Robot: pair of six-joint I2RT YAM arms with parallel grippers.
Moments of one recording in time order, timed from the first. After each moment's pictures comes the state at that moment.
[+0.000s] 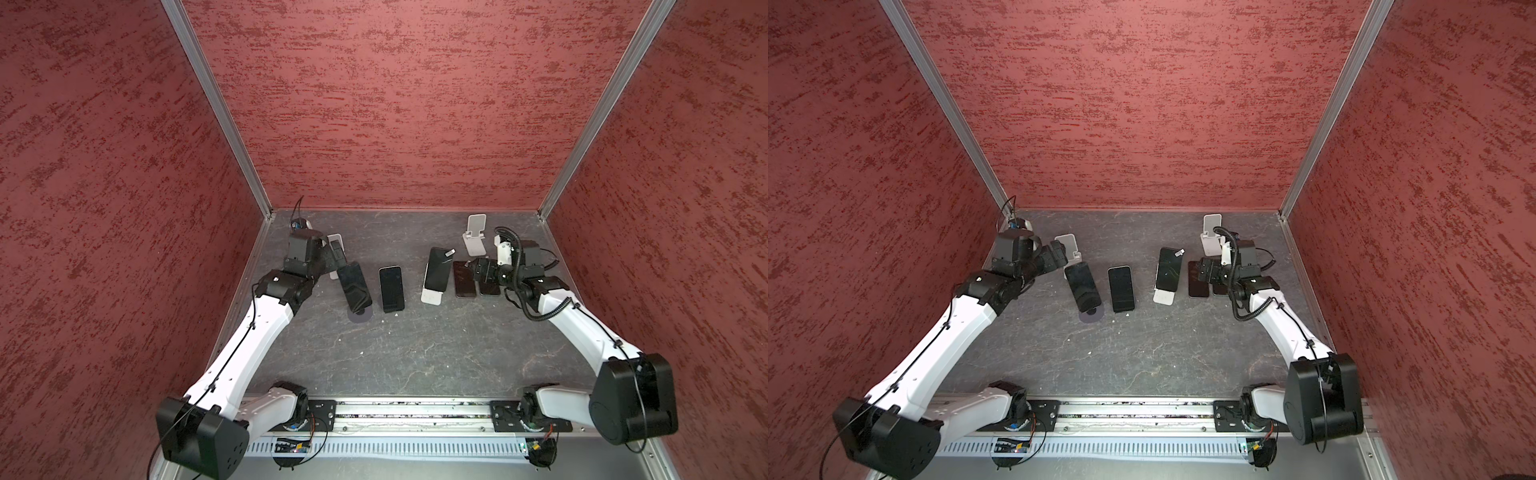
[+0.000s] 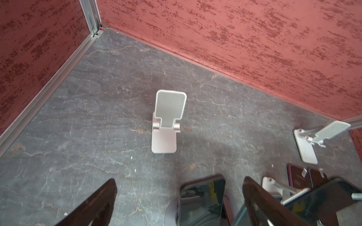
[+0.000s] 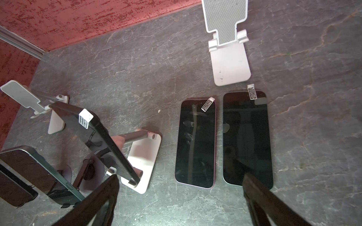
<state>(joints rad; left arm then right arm) -0.29 1.10 1.05 -0.59 -0.24 -0.51 0.14 1.28 0.87 -0.29 -0.21 0.31</state>
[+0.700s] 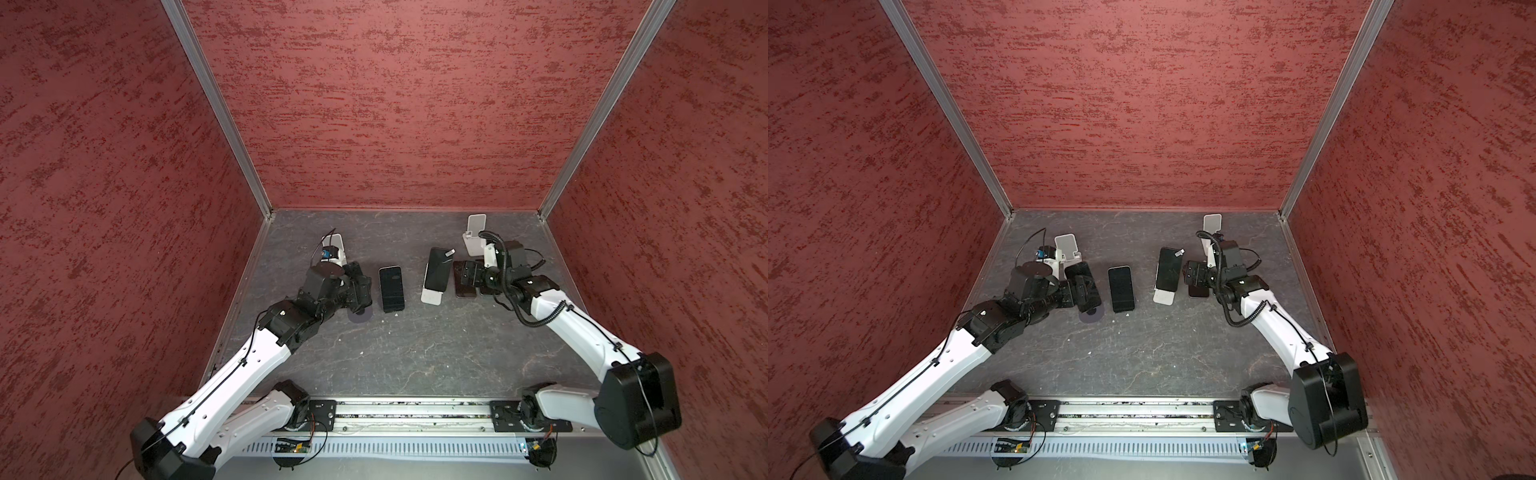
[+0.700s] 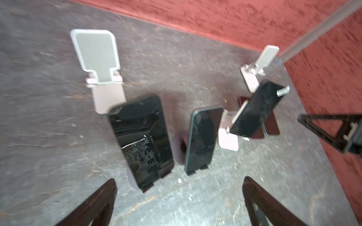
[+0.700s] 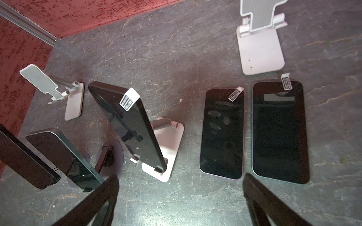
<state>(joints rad) -0.60 0.93 0.88 -0.58 -0.14 -0.54 0.30 1.28 0.91 -0.35 -0.12 0.39</state>
